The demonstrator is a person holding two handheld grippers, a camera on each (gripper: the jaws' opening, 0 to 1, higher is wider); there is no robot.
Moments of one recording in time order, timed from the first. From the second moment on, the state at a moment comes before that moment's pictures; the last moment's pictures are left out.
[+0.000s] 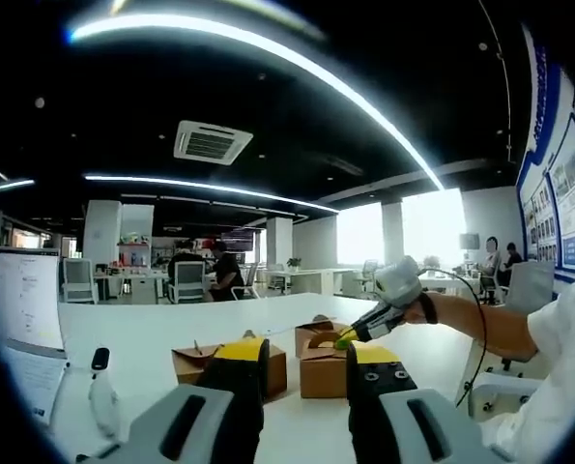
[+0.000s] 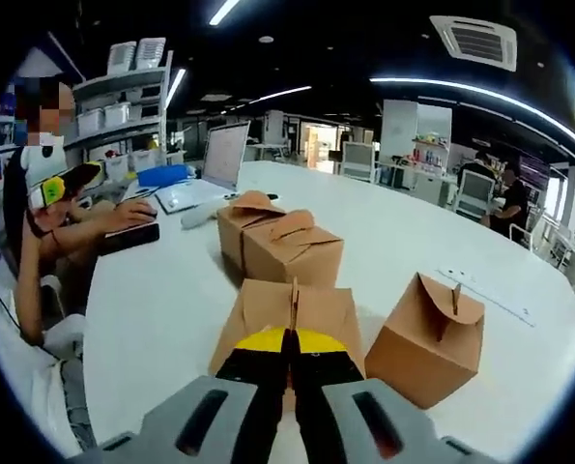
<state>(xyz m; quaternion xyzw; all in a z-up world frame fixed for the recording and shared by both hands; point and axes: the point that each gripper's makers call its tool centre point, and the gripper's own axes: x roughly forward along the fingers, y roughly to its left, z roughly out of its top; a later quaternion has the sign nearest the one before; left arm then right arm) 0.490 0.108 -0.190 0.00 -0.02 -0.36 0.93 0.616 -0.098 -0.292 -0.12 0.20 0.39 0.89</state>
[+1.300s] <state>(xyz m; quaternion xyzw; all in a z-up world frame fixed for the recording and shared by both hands) 0.486 0.101 -0.189 0.00 -0.02 -0.37 0.93 0.600 -0.088 -0.288 -0.14 0.16 0.50 0.84</state>
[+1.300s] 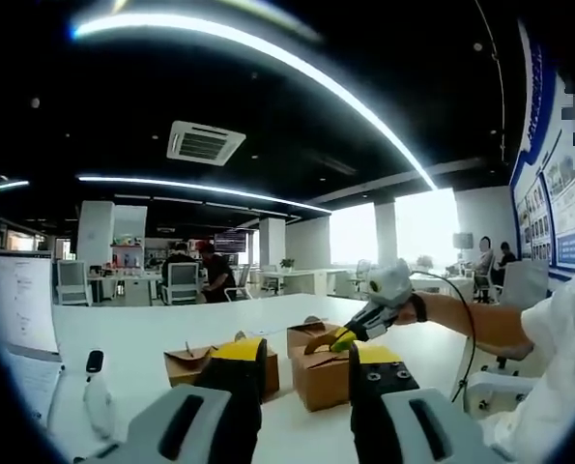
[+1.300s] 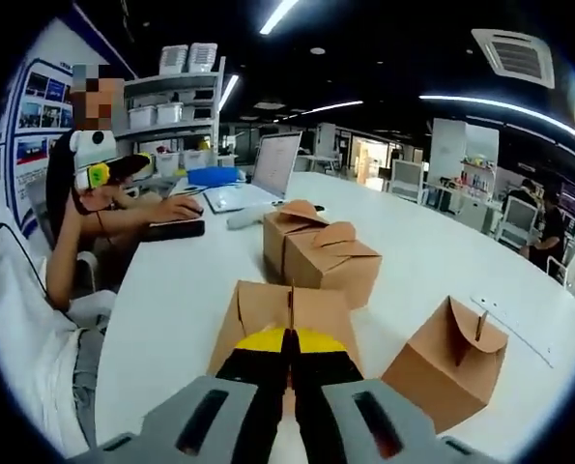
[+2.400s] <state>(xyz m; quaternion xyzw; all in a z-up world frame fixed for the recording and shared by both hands) 0.489 0.094 -0.198 0.01 -0.01 -0.38 0.92 0.578 -0.079 -0.284 -0.17 0.12 0.56 0.80</state>
